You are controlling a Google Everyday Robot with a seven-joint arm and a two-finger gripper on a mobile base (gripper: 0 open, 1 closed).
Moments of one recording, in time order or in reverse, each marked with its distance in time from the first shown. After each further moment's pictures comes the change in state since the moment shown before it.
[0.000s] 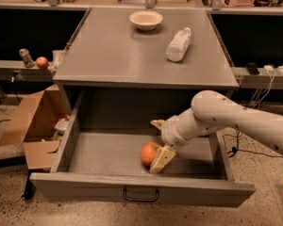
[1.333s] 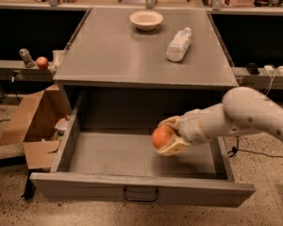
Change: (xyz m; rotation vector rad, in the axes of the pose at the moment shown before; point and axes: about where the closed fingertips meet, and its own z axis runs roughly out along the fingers) arm -0.018 0.005 -0.069 0.122 -0.122 -0.021
